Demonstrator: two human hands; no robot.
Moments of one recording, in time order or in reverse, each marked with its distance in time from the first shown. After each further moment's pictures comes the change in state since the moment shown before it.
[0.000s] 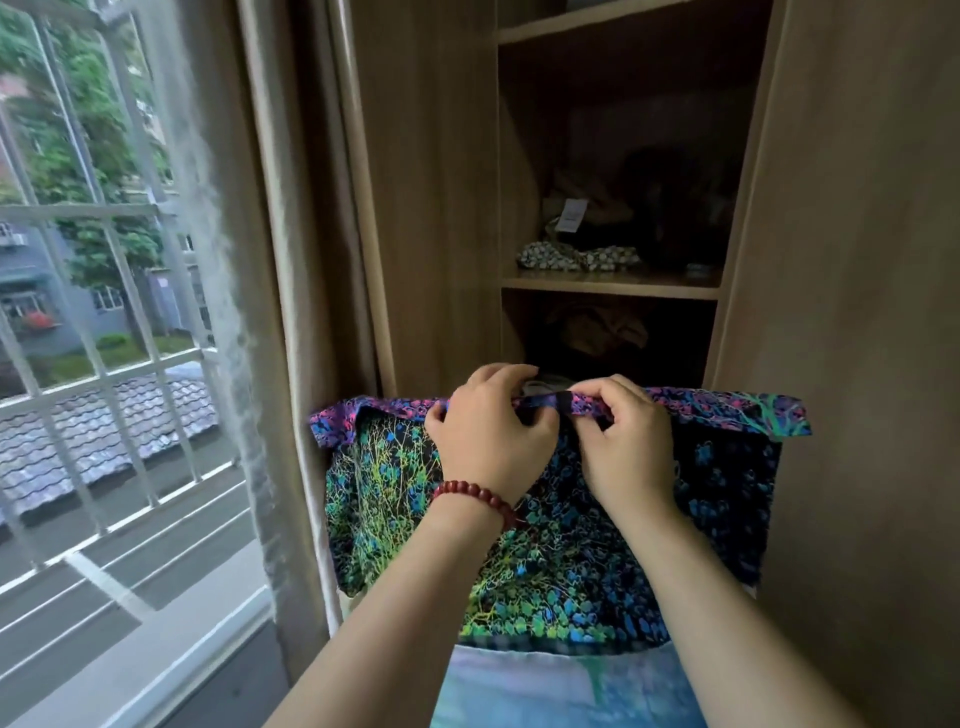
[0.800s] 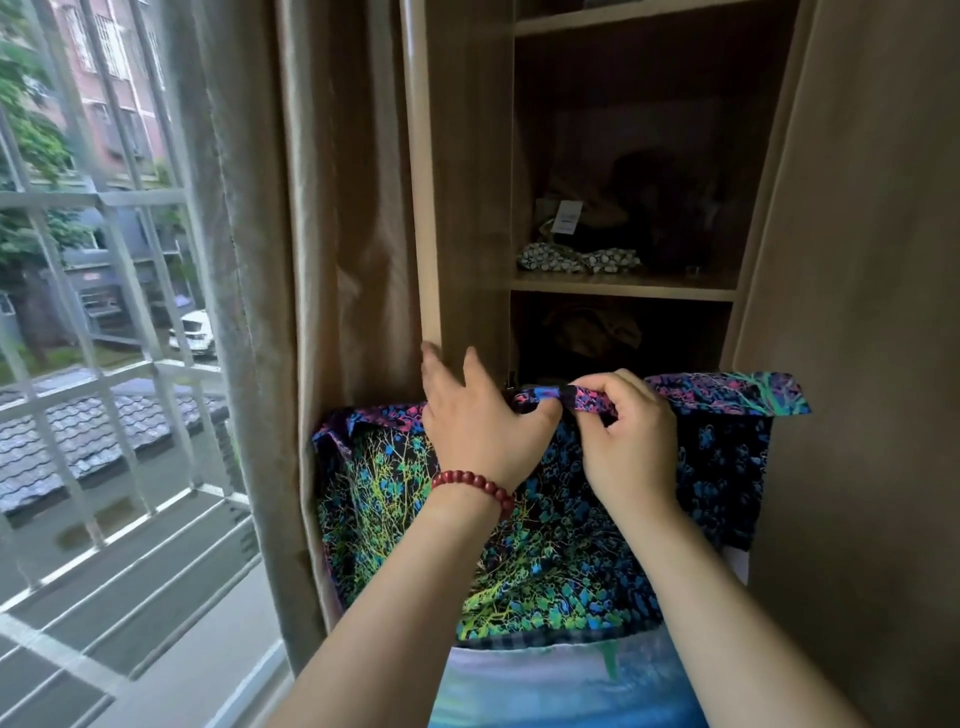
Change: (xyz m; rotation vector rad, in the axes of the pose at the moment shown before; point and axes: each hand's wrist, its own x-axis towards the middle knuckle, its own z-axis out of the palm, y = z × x) left_hand 0.052 -0.083 -0.032 -0.011 -0.080 -0.062; right_hand 0.002 -0.045 0.076 -0.124 0.091 0.026
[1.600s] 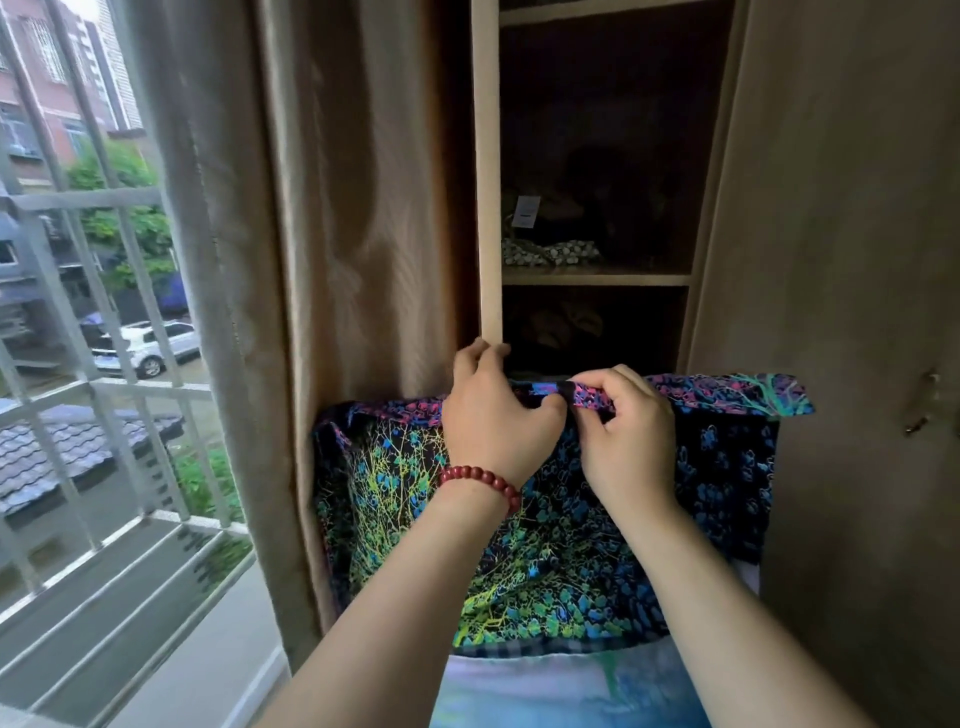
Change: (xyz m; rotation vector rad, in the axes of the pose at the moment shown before) left_hand -0.004 -0.001 -0.004 -0.193 -0.071 0.193; right_hand -0.017 -0.016 -0.004 -0.087 0.059 0.039
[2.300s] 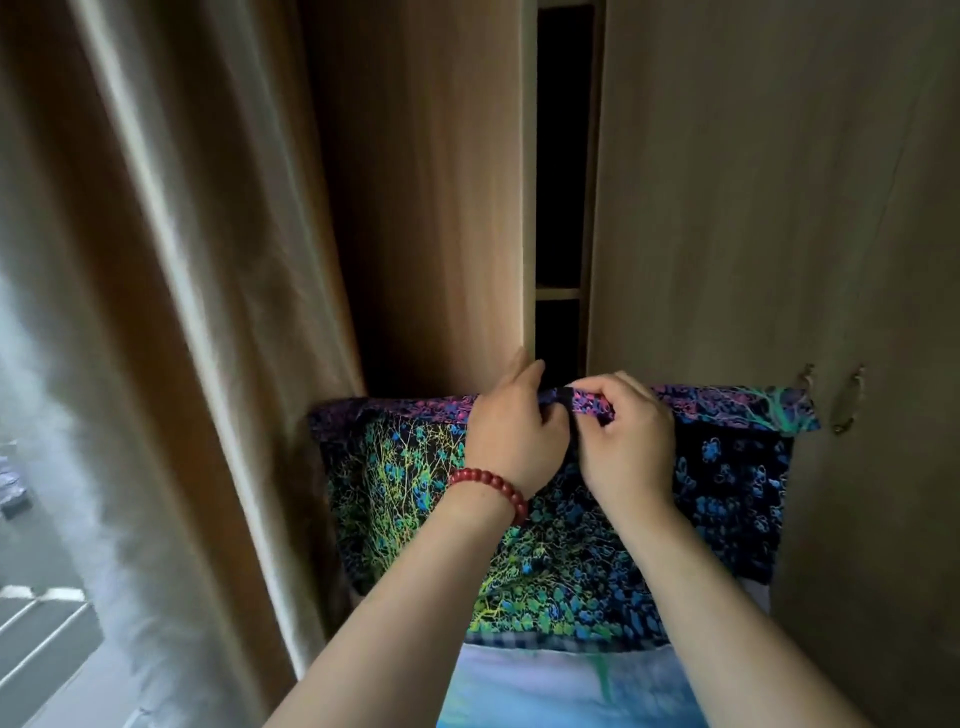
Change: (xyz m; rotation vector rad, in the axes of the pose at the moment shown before) left_hand 0.023 0.082 0.125 -0.038 -0.342 0.193; right_hand 0.048 0.102 -0.078 -0.126 0.101 0.083
